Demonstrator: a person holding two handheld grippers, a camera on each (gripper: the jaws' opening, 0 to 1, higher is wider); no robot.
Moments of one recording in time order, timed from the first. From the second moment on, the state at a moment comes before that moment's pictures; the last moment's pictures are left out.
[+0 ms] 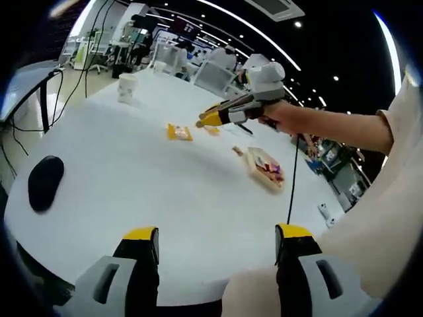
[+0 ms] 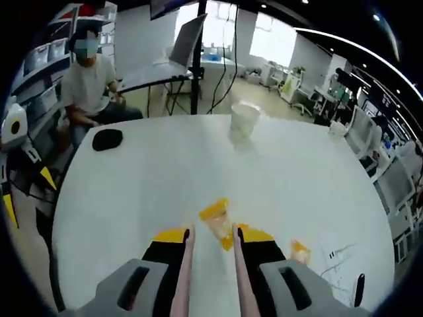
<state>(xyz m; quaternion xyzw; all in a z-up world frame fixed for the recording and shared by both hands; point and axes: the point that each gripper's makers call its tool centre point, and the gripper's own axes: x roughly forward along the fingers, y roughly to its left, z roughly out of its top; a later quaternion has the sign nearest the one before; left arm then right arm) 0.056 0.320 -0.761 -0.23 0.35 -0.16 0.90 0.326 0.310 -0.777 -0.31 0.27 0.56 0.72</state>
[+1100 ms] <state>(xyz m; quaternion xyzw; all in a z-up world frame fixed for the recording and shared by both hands) 0.057 0.327 -0.772 -0.24 0.36 -0.15 0.89 0.319 0.327 -0.804 -0.47 0.22 0.57 0.64</state>
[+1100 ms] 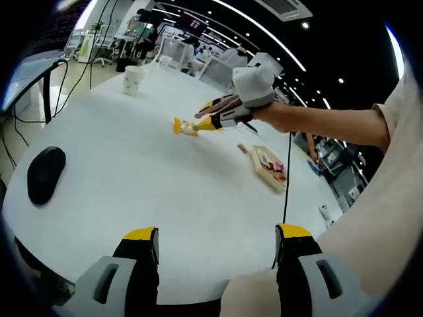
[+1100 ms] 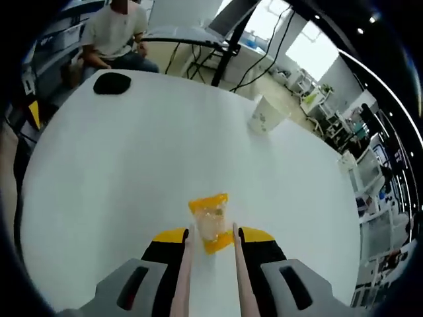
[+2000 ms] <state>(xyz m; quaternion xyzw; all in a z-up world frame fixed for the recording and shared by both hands) 0.056 0.327 -0.771 -0.25 0.37 -0.14 0.88 0.339 0.330 -0.830 -0.53 0.21 0.57 0.59</state>
